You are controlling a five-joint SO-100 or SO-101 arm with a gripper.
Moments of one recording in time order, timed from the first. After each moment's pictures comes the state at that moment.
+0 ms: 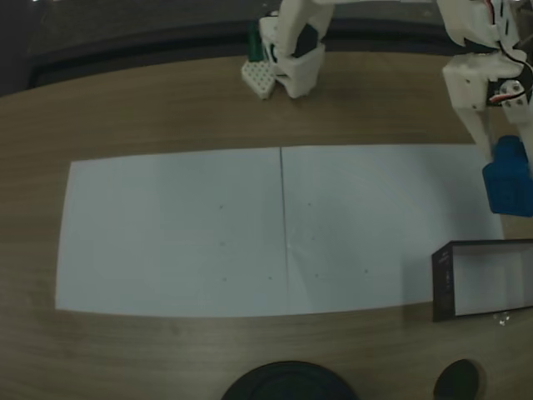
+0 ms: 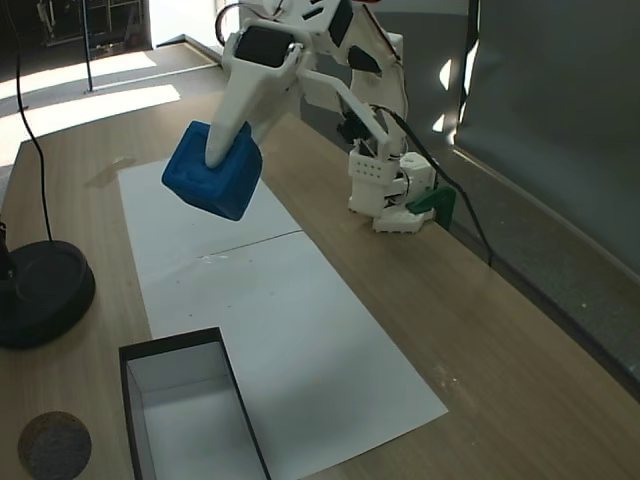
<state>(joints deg) -34.1 82.0 40.4 81.0 -13.1</state>
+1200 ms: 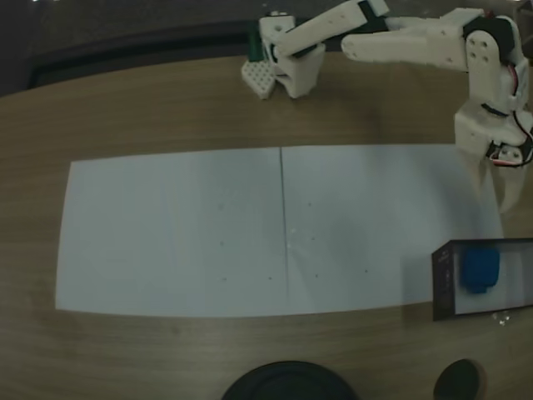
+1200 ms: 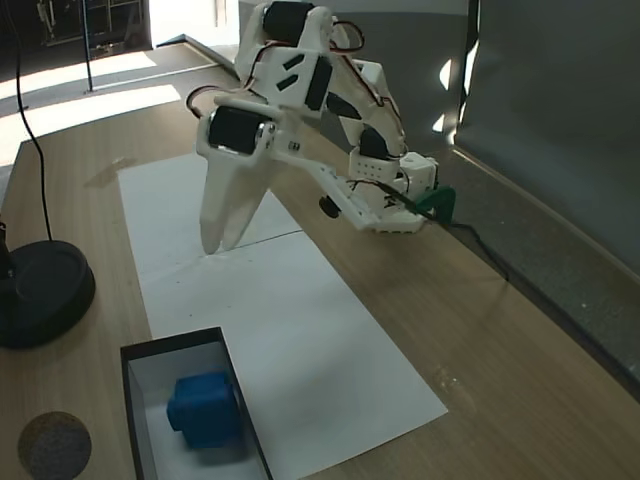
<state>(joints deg) -32.9 56.6 6.9 99.6 -6.0</state>
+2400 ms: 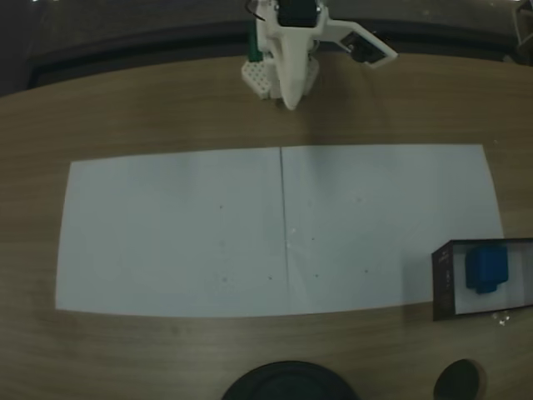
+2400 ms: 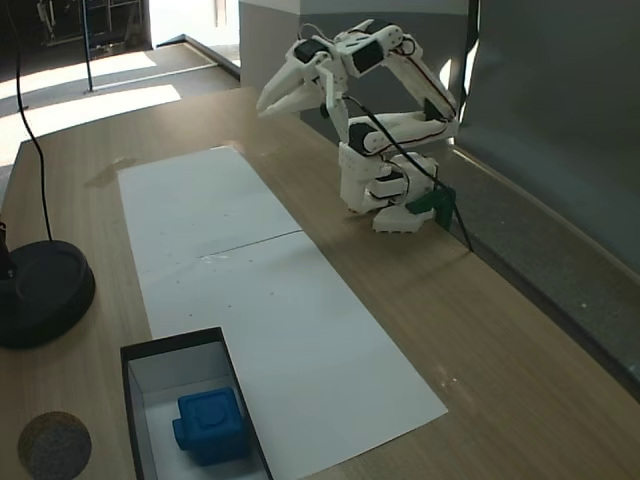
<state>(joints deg) 2.4 183.0 137.5 67.8 -9.1</state>
